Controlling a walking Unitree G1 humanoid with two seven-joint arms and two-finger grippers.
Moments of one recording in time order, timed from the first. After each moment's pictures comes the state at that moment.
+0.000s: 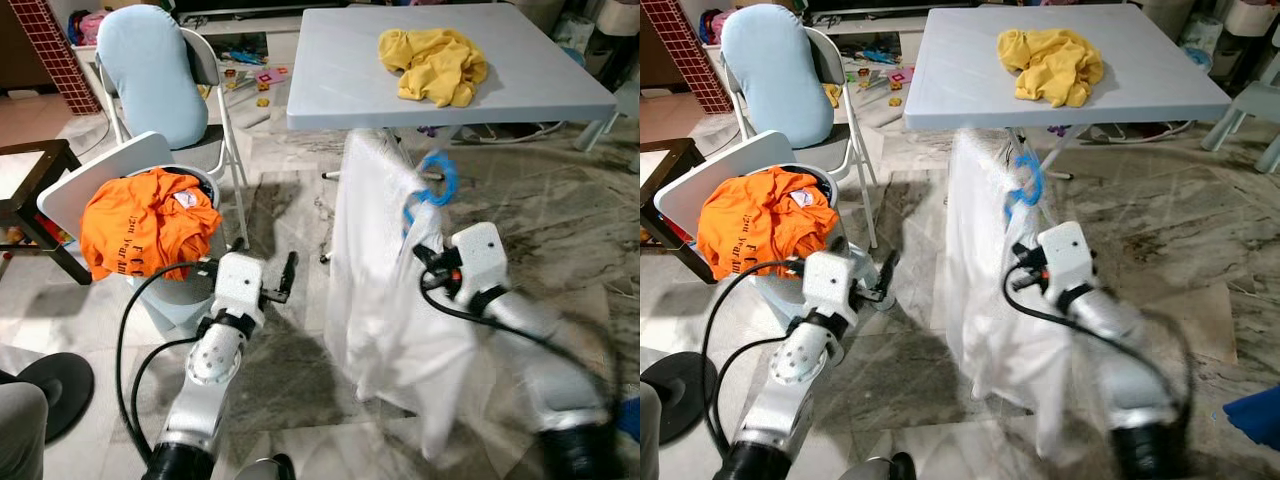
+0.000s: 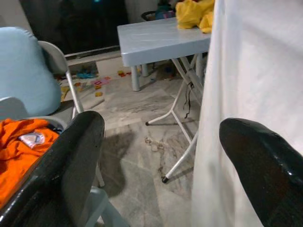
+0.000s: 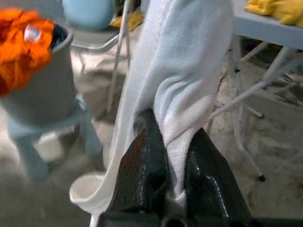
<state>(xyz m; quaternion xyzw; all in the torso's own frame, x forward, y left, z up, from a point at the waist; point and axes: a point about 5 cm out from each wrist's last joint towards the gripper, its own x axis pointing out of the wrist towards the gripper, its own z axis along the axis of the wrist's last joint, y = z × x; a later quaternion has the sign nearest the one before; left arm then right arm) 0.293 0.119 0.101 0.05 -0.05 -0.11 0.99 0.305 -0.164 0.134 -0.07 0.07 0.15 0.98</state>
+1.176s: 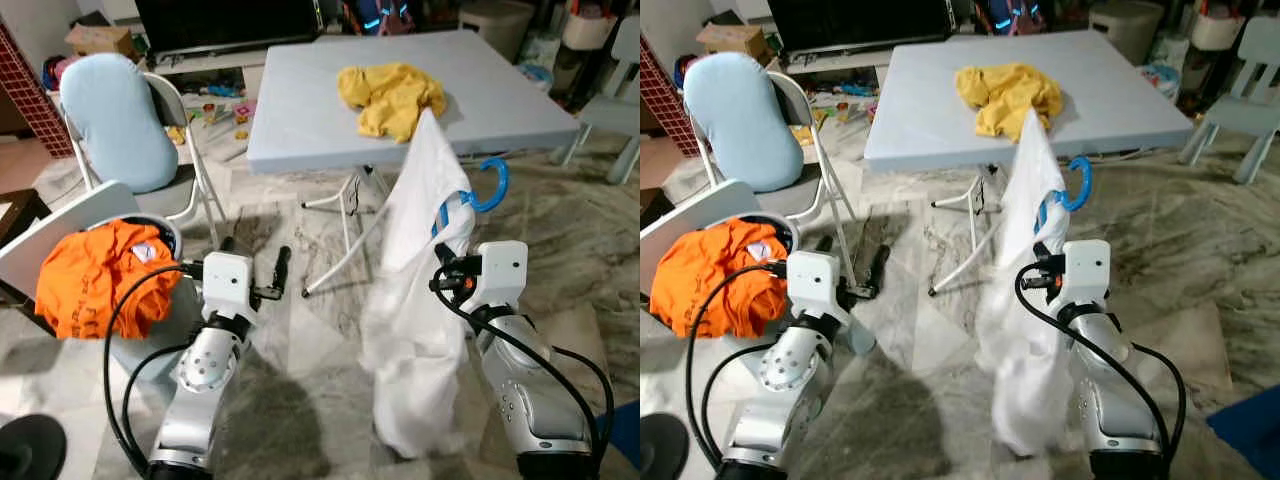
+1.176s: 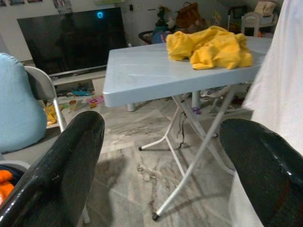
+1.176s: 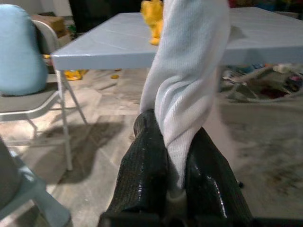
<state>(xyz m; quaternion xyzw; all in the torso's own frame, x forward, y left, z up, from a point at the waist) 0.284 0.123 0.114 0.02 -0.05 -0.08 1.00 0.295 -0.169 0.124 0.01 0.03 0.07 1.00</state>
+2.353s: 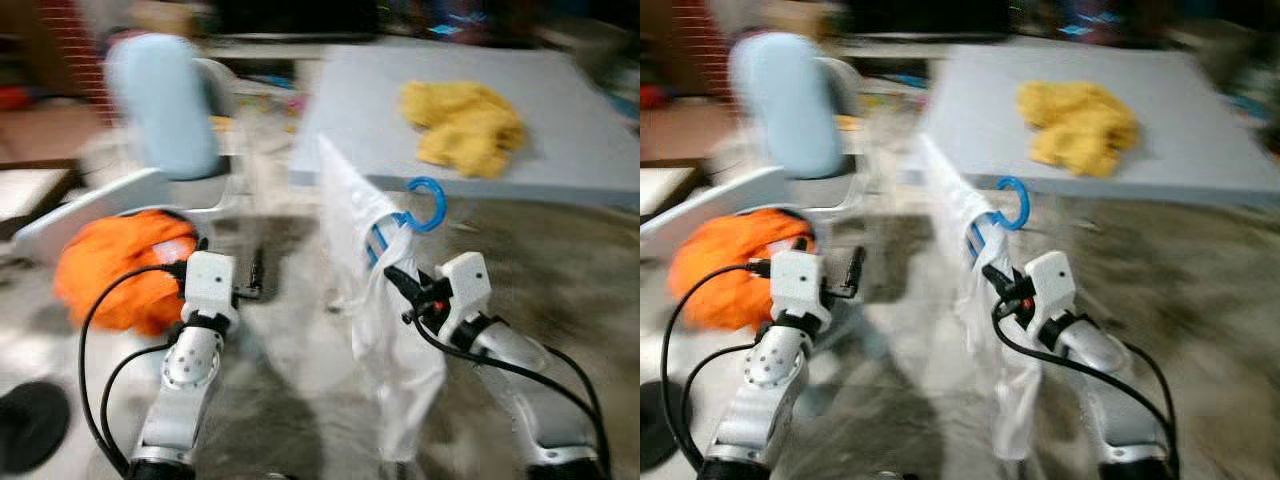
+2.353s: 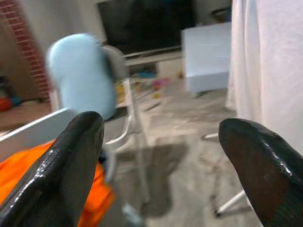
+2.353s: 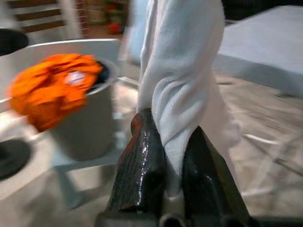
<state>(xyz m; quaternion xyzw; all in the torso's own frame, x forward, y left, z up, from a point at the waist) 0.288 0.140 0.107 0.06 -0.03 -0.04 1.00 0.282 -0.158 0.121 -0.04 0.05 0.29 0.96</state>
